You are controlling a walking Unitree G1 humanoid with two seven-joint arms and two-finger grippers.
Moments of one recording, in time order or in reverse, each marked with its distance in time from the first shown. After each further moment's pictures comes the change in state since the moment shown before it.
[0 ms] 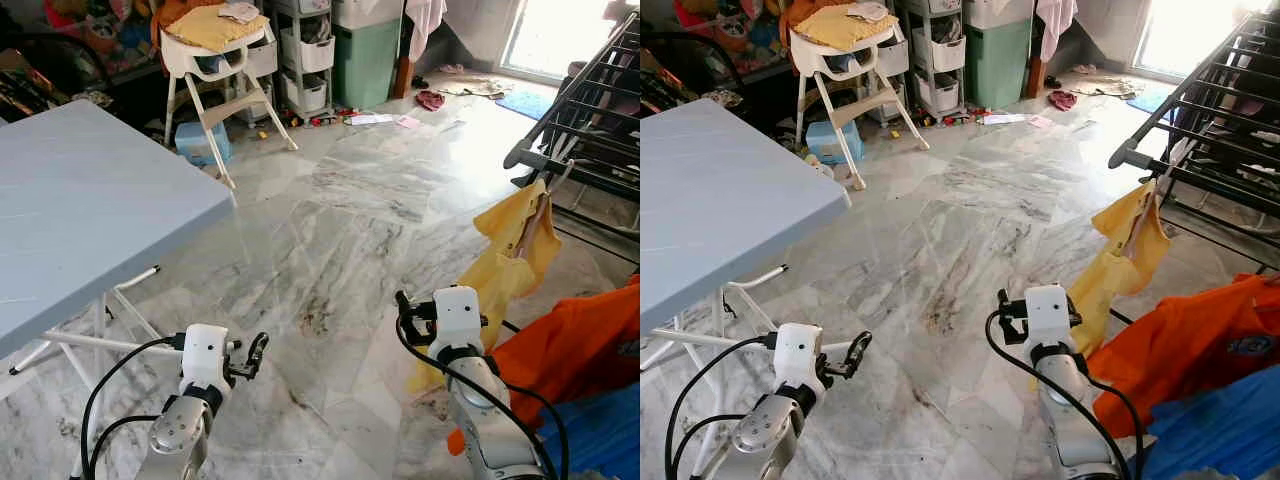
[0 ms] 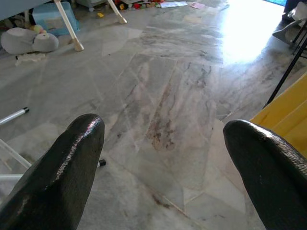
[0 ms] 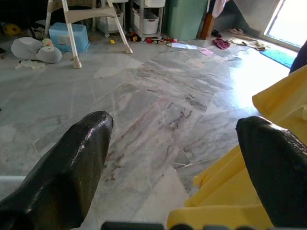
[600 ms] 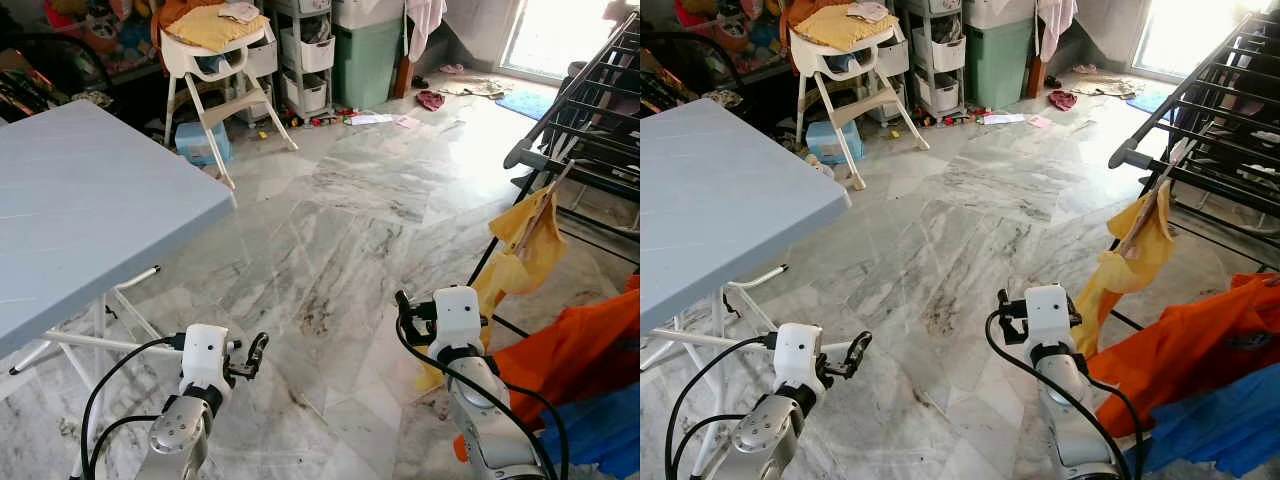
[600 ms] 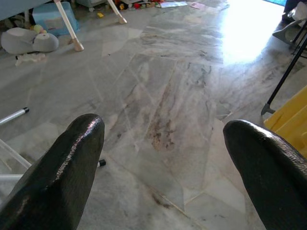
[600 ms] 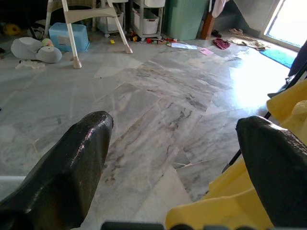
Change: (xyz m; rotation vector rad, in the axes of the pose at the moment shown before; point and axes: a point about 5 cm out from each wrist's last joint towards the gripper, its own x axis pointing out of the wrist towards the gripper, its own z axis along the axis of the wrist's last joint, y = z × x) left arm 0.000 0.000 0.000 0.000 0.000 0.000; right arm 0.000 0.000 0.000 0.000 0.000 0.000
